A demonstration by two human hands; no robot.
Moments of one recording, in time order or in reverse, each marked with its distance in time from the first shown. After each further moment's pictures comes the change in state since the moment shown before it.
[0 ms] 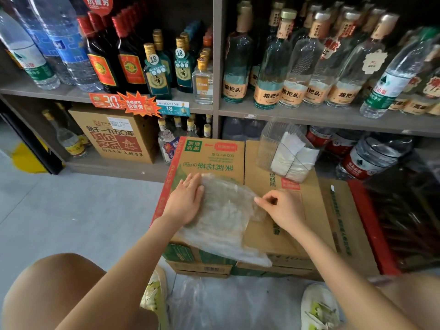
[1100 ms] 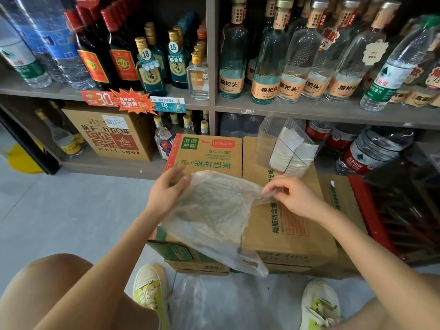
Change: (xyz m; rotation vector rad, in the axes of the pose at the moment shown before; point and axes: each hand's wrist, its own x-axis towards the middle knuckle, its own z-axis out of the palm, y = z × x) left_hand -0.001 -0.013 -0.022 -0.643 0.148 -0.187; right_hand 0.013 -0.001 -0.050 0.172 -0.274 -0.231
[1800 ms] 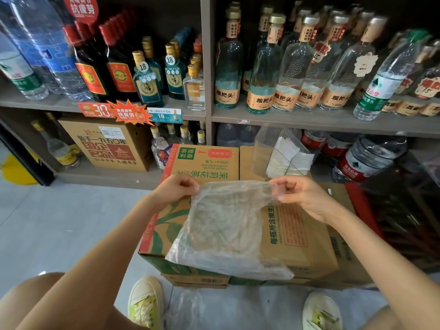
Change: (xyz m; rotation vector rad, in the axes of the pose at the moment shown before) left_hand 0.043 0.026 0.002 0.153 -0.357 -0.045; right_hand 0.002 0.013 -0.025 0.561 0.018 0.208
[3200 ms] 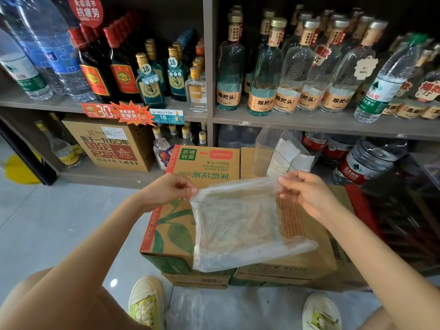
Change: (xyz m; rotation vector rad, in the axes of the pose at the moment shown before) left_hand -0.028 0.012 -0.022 0.044 -0.147 0.130; right_hand 0.000 -0.015 0.008 0.382 0.241 0.110
